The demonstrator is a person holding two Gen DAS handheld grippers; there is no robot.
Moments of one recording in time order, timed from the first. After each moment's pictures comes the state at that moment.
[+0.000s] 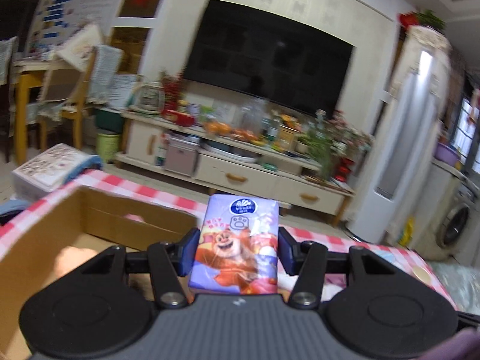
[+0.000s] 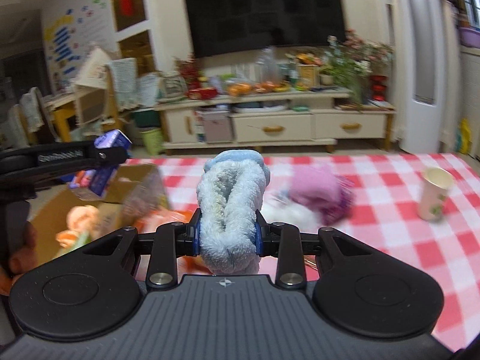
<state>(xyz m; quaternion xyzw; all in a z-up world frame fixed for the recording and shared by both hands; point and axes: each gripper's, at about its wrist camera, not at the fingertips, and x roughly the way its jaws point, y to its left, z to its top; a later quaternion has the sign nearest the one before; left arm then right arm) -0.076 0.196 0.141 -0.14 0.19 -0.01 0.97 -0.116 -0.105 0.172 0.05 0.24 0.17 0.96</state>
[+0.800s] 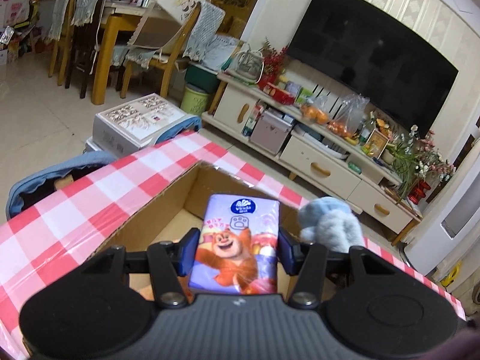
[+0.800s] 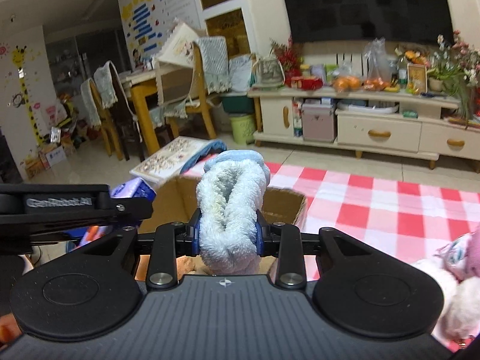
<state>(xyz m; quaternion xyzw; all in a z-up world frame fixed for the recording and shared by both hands) -0.045 0.299 0.119 -0.23 0.26 0.13 0.93 -0.012 0.042 0.153 0.01 0.26 0.32 0.91</state>
